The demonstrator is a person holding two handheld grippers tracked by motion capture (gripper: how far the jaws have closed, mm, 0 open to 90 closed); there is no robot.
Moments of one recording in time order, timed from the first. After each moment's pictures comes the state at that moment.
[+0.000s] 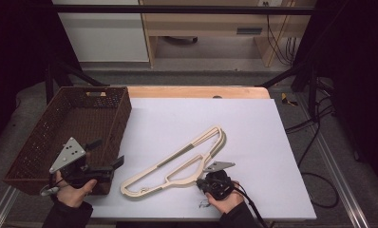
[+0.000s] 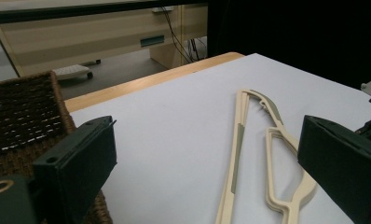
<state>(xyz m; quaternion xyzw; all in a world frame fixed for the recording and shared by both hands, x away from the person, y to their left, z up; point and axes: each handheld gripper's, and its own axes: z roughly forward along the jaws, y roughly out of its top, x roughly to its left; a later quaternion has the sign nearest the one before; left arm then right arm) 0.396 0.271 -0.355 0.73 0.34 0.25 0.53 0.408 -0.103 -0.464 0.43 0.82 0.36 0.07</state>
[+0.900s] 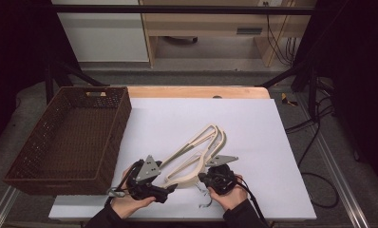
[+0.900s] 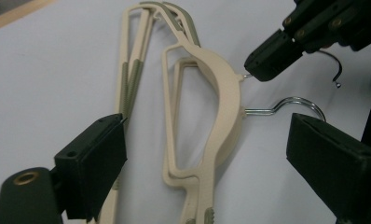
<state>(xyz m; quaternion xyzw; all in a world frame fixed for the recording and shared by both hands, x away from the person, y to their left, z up) 0.402 0.135 -0.419 0.86 0.25 0.16 0.41 0.414 -0.109 -0.438 0.41 0.83 0.37 0.10</state>
